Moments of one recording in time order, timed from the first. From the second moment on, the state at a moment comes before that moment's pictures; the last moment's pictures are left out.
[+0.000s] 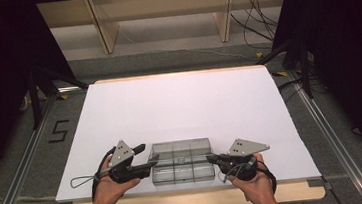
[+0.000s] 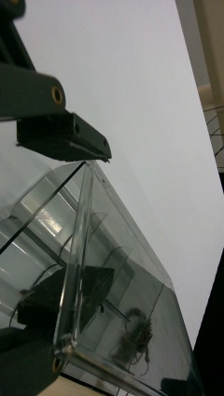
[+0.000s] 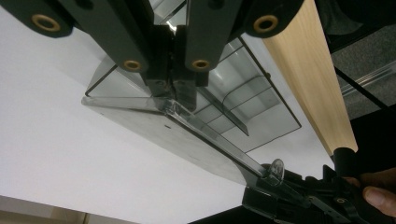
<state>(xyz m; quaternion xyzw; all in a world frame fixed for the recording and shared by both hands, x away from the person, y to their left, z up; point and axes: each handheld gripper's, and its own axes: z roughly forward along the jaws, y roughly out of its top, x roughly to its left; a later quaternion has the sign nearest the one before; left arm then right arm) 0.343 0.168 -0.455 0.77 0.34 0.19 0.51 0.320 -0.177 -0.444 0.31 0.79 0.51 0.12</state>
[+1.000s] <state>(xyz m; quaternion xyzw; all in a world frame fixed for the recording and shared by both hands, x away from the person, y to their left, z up) 0.367 0.153 -0.452 0.77 0.31 0.20 0.52 0.313 -0.194 -0.452 0.36 0.78 0.49 0.13</state>
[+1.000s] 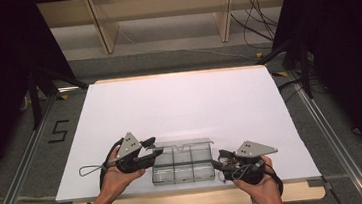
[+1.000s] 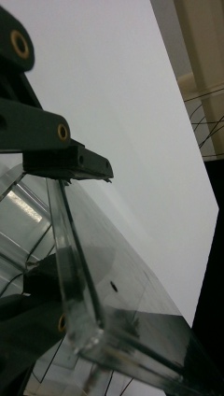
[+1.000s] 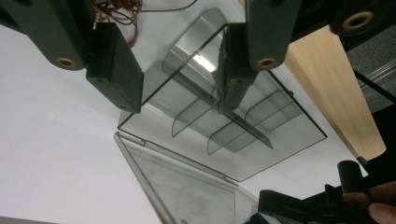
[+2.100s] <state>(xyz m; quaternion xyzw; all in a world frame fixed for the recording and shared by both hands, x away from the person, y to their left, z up) 0.392 0.157 -0.459 0.77 0.32 0.18 0.52 0.297 -0.203 -0.464 0.35 0.80 0.48 0.11</state>
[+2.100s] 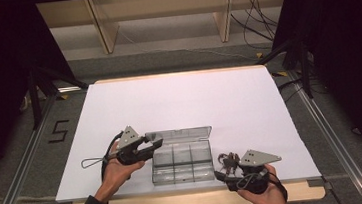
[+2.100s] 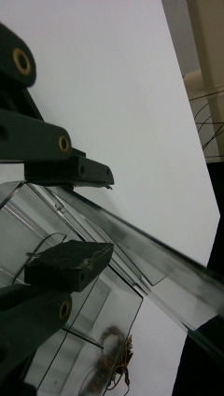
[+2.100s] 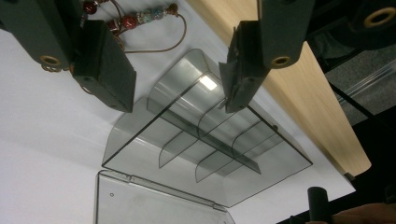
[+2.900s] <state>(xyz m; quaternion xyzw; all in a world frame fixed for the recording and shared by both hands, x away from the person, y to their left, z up) 0.406 0.157 -0.466 0.76 0.34 0.16 0.53 0.297 -0.196 -0.470 0.34 0.82 0.46 0.10</state>
